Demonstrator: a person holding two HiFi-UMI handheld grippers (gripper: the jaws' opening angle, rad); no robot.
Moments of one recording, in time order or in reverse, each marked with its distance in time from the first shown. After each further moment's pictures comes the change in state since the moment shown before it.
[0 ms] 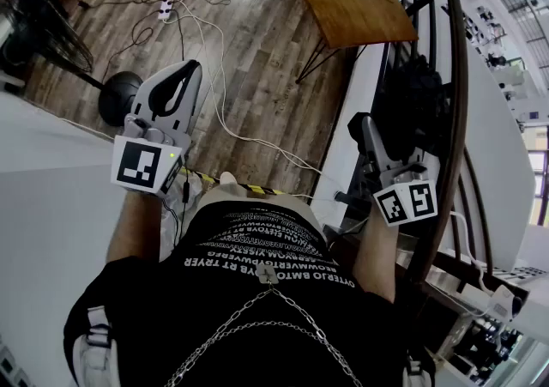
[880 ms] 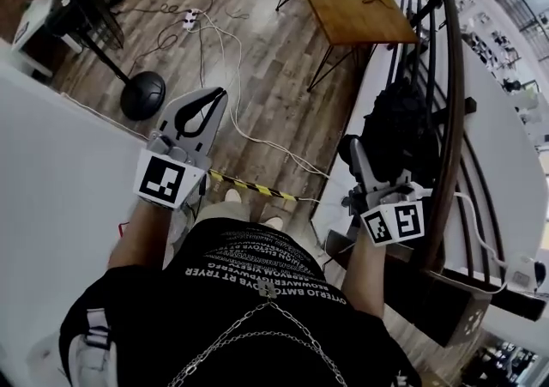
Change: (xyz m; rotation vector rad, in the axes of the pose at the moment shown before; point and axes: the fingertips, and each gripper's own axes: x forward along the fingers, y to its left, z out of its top) left arm -0.110 -0.169 0.030 0.093 0.042 -0.057; right arm -0.172 0.049 -0.005 0.047 -0.050 0.027
